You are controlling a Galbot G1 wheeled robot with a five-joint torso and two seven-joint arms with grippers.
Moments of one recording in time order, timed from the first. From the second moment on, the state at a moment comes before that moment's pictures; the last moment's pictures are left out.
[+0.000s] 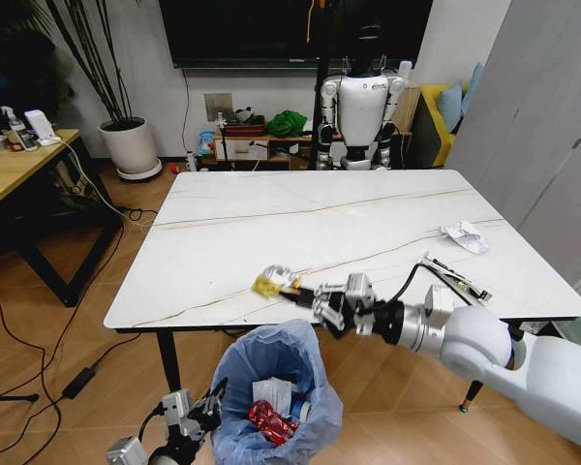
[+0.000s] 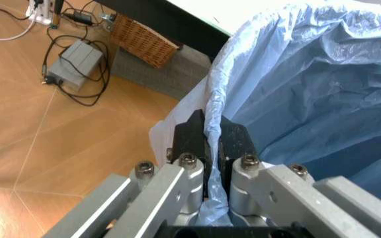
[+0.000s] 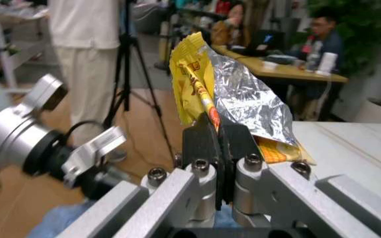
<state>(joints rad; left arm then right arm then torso) 1.91 -1.22 -0.45 -2.24 -0.77 0.20 -0.08 -0.66 0.46 -0.36 2.13 0.89 0.16 -0.39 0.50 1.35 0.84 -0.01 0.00</state>
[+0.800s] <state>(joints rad) 1.94 -1.28 -0.47 -2.26 -0.73 0.20 -0.06 -0.61 0.48 -0.55 2.11 0.57 0.23 -0.54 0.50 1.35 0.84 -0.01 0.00</state>
